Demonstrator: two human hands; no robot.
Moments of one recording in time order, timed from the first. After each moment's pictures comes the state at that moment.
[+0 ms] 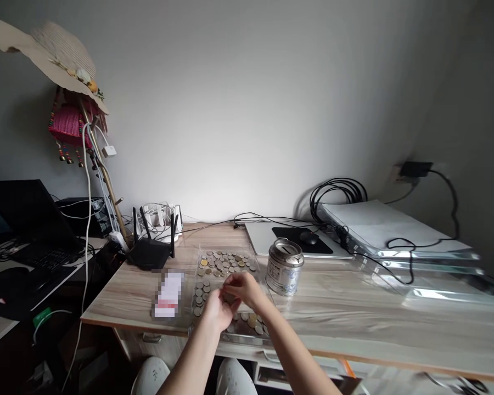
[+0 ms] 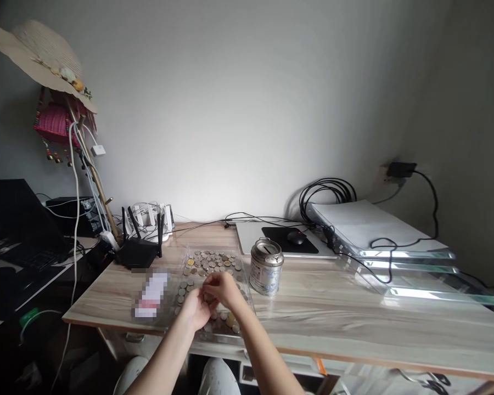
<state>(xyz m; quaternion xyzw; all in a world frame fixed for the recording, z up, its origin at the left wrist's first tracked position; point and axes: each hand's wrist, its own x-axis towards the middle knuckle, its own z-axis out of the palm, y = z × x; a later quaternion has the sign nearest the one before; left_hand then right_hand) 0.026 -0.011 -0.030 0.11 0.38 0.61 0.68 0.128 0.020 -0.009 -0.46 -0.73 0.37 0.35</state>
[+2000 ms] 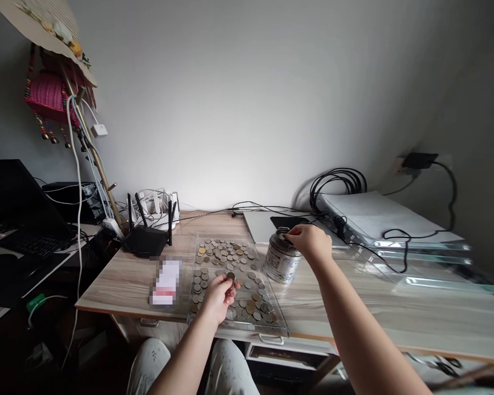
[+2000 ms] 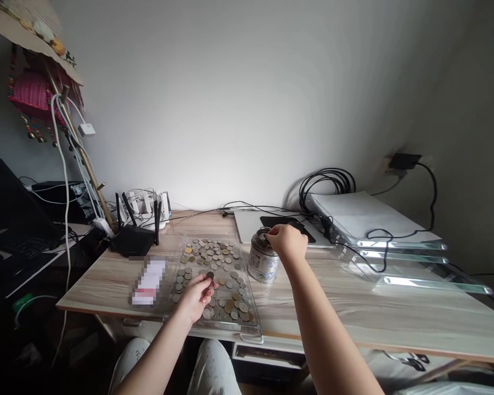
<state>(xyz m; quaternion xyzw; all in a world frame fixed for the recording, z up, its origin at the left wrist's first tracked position) 0.021 -0.023 -0.030 0.30 0.38 0.55 0.68 0.256 0.059 0.073 -0.75 -0.59 -0.02 0.30</state>
